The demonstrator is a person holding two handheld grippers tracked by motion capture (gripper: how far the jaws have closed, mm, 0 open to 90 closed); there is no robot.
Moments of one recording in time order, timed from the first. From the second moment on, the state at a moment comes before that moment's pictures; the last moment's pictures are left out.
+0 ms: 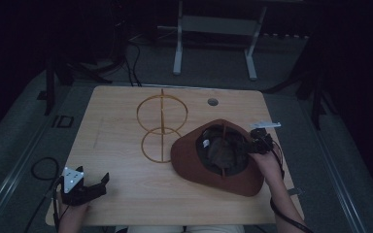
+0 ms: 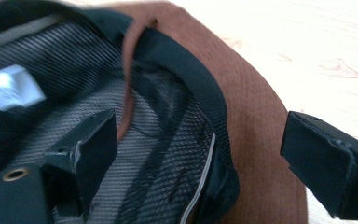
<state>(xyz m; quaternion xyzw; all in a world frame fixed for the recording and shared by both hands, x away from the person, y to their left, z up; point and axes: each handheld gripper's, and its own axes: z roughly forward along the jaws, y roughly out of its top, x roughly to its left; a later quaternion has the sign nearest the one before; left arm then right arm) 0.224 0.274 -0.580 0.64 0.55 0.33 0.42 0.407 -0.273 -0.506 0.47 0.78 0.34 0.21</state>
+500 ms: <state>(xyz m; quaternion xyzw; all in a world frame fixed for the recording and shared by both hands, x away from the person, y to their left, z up) 0.225 0.270 -0.579 0.65 0.55 0.32 0.41 0.428 -0.256 -0.533 0.49 0.80 0.26 0.23</state>
